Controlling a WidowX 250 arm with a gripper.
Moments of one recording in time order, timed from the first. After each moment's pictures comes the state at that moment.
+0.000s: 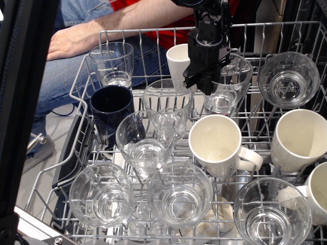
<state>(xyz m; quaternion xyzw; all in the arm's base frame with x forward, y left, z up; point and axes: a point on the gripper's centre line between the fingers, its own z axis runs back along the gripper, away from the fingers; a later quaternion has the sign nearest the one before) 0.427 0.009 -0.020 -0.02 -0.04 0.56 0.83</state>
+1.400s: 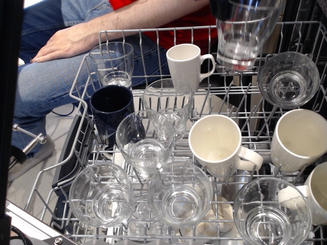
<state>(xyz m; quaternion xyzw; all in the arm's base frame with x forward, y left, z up) 0.430 0.008 0.133 -0.02 -0.01 0.47 0.88</state>
